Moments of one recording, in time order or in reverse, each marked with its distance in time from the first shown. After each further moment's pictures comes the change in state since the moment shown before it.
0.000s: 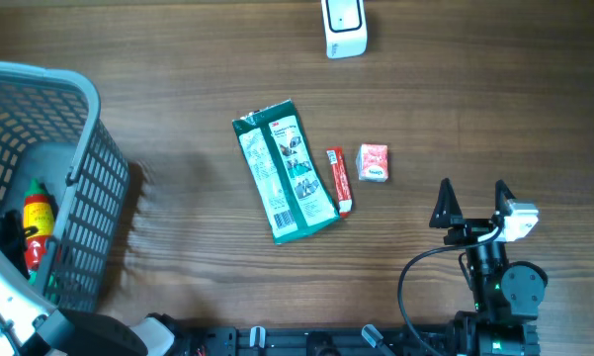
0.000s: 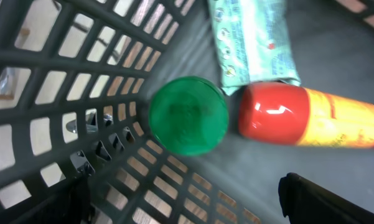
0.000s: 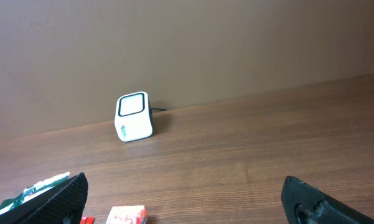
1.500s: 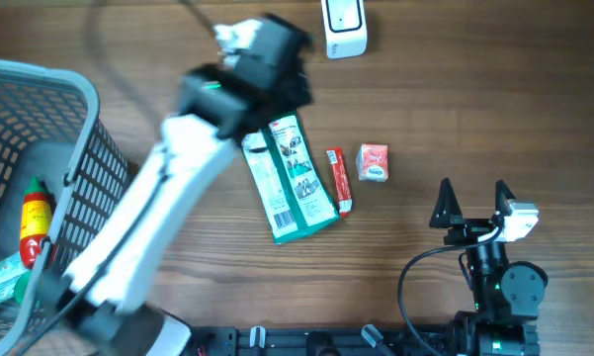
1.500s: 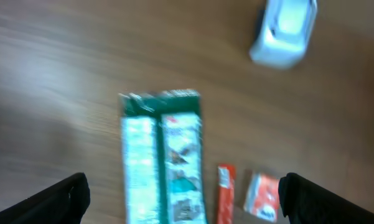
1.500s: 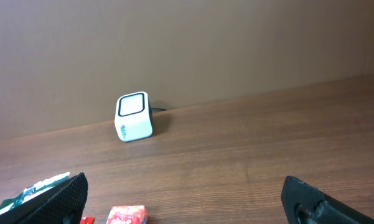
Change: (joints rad) left arm -1.389 0.198 0.425 0.341 0.017 0.372; right arm 0.000 0.000 0.000 0.000 0.000 0.000
